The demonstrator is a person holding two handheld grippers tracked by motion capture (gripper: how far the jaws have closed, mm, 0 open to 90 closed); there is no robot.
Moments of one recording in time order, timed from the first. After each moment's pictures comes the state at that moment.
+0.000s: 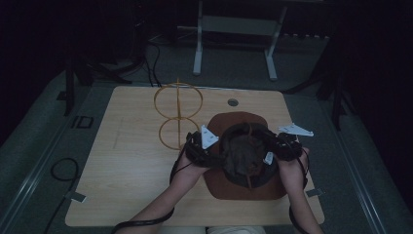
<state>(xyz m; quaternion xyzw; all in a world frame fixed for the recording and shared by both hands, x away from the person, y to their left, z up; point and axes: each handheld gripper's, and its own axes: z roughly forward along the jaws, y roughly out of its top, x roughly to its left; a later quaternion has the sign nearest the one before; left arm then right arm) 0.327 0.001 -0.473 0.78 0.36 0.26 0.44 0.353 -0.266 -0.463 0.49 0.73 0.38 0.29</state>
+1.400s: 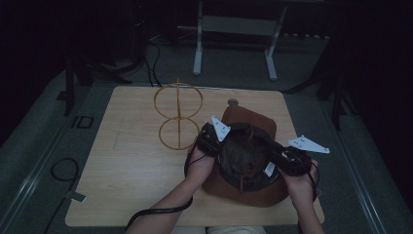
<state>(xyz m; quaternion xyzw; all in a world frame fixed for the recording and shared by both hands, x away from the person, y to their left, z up) 0.338 -0.021 -0.454 0.74 0.38 0.34 0.44 0.298 -0.274 -0.447 0.45 0.73 0.44 0.27</state>
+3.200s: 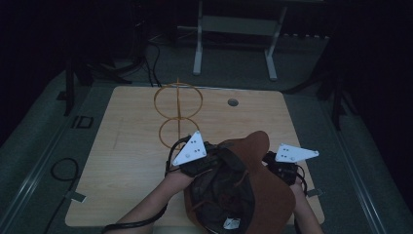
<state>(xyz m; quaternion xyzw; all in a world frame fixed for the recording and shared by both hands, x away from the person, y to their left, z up) 0.274 0.033 -0.427 0.73 0.11 0.20 0.64 0.278 -0.238 -0.441 0.20 0.79 0.57 0.10</state>
